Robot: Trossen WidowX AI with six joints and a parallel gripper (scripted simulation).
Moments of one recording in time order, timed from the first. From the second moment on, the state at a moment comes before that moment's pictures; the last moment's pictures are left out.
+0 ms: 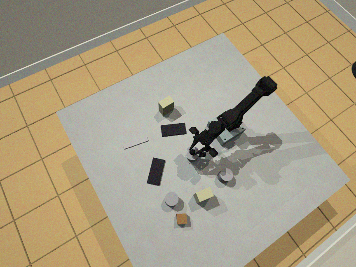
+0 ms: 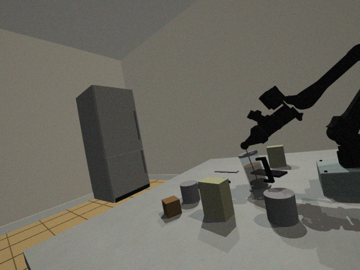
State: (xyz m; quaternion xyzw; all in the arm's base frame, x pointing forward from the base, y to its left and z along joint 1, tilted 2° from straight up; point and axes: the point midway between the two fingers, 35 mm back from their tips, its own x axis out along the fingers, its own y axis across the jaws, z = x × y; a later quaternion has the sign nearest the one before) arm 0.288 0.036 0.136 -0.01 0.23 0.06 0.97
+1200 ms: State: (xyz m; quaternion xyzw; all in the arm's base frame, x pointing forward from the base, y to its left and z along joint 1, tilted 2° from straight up) arm 0.277 0.032 0.173 -0.01 0.24 0.06 0.97
